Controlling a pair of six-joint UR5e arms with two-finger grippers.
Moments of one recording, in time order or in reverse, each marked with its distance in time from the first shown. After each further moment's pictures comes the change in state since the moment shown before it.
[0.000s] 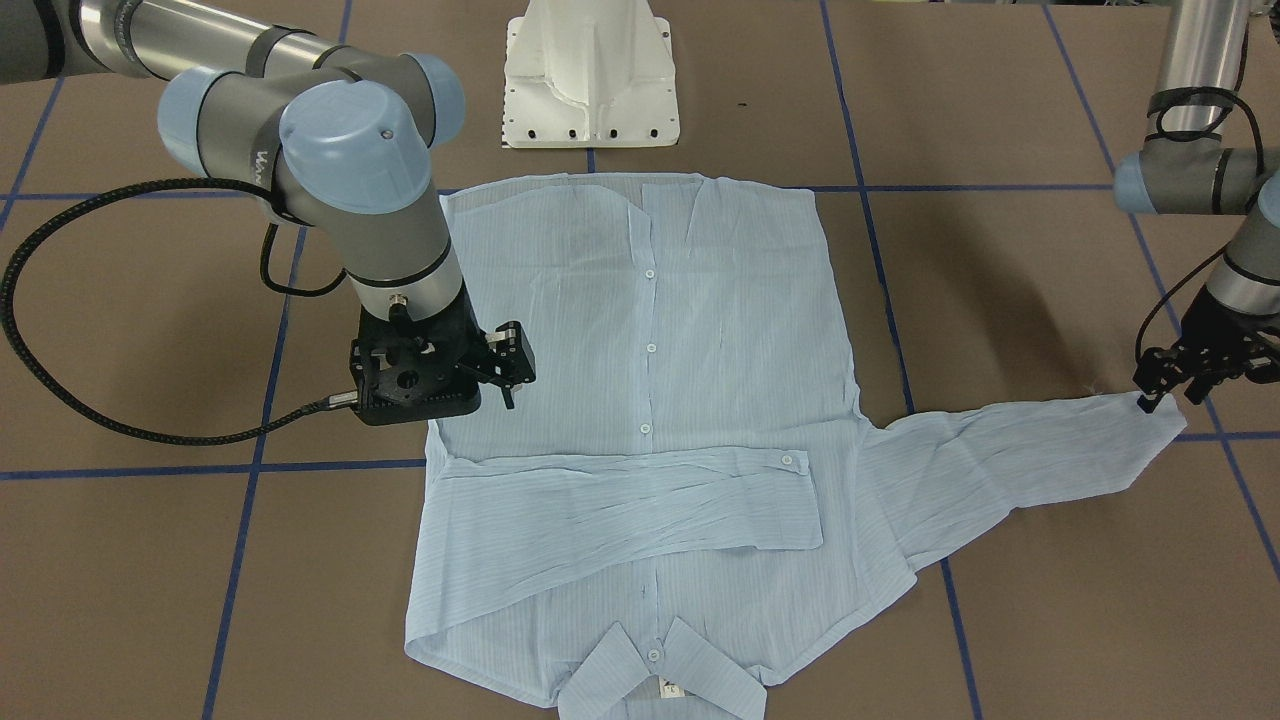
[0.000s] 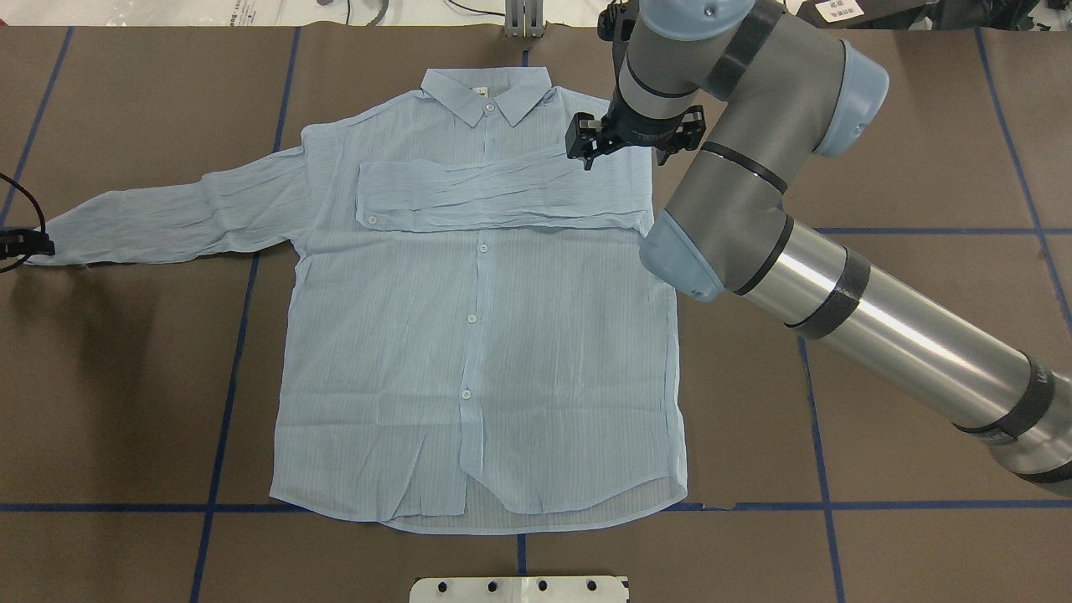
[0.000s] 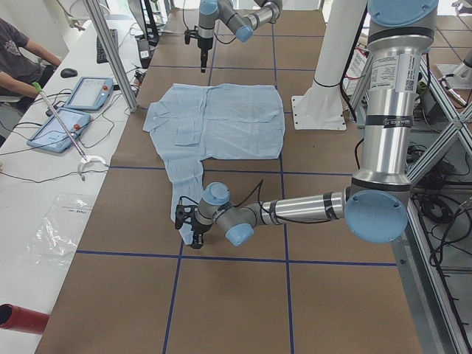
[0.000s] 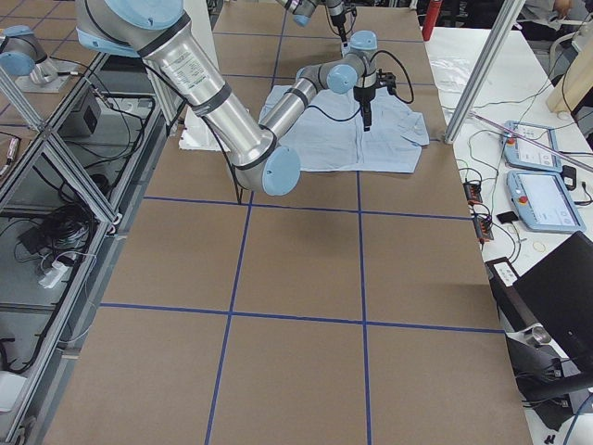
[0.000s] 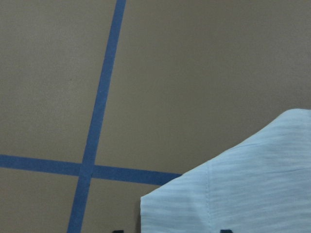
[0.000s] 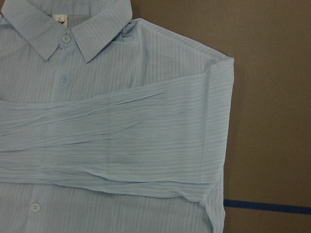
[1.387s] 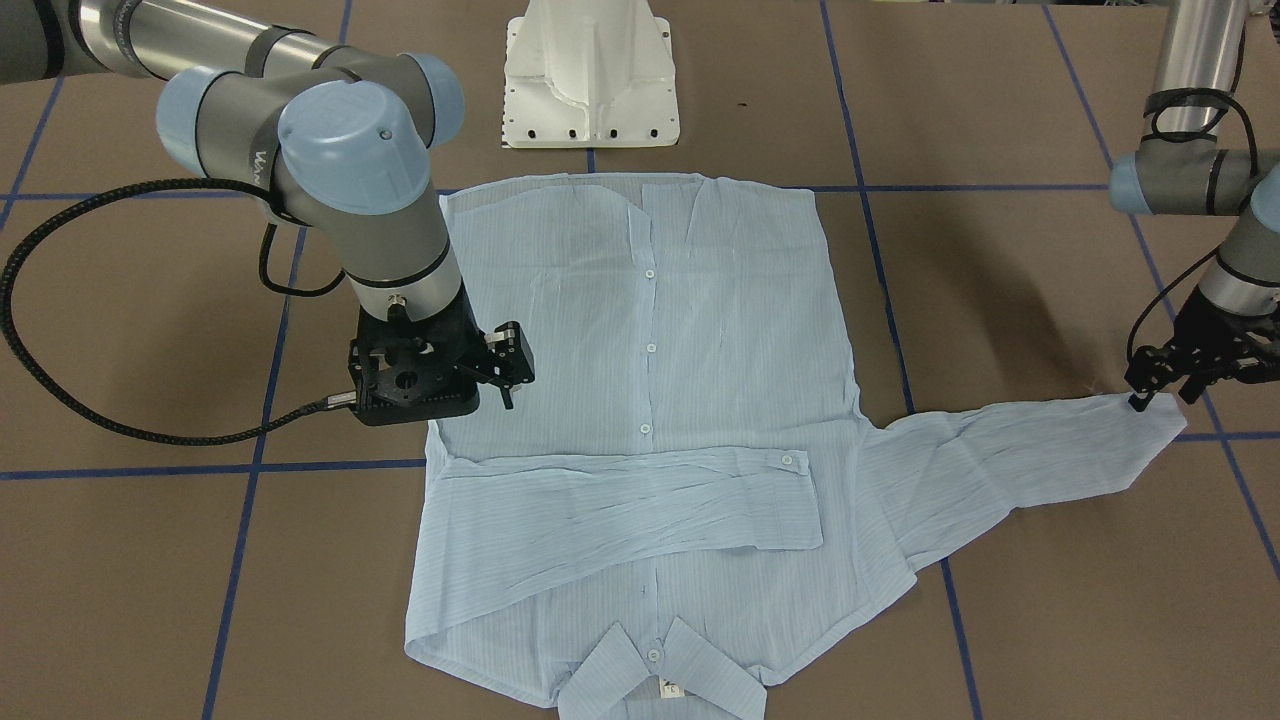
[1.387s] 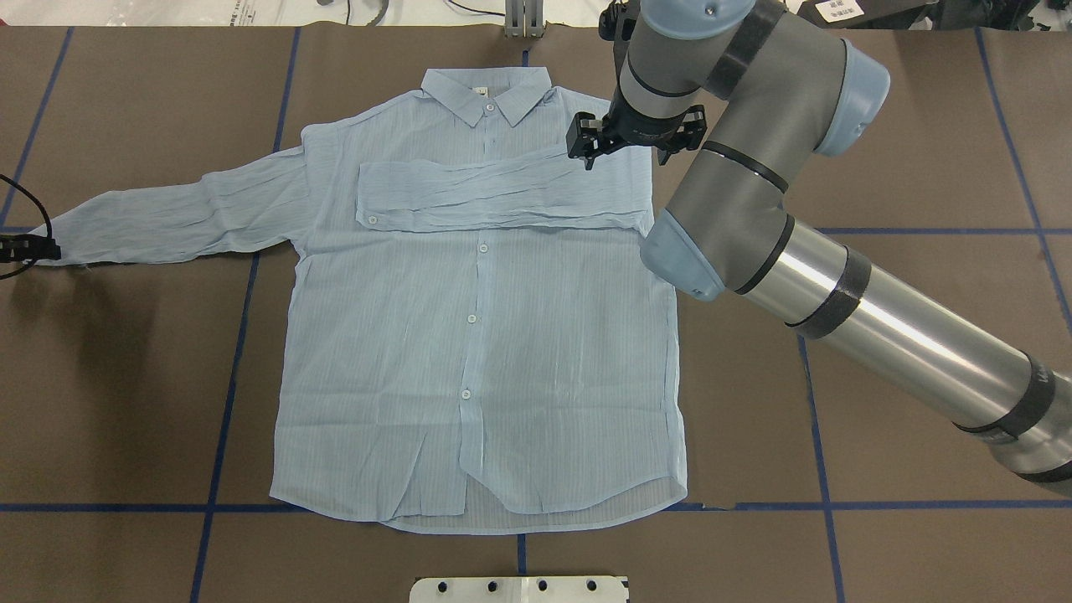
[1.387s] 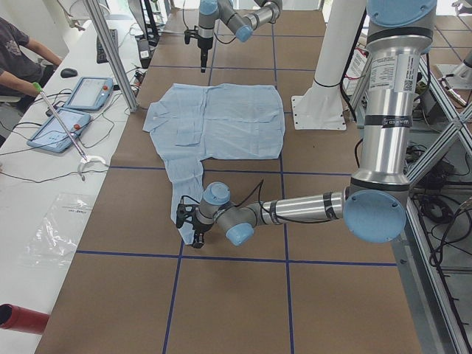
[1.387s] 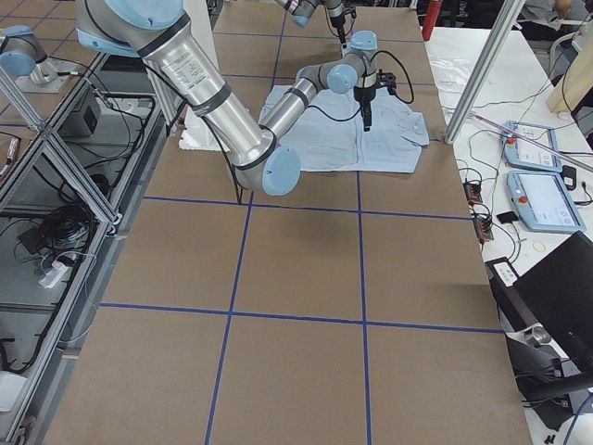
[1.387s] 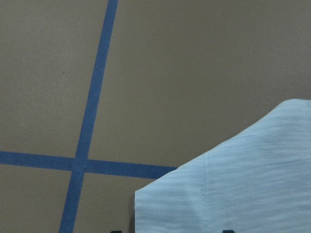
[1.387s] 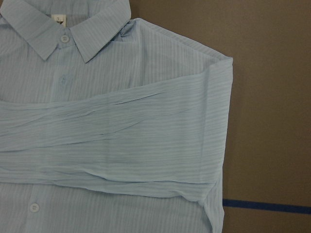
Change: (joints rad) left arm 0.012 -0.002 0.001 -0.002 -0.001 0.031; right arm 0.001 0.000 0.000 -0.003 0.002 0.000
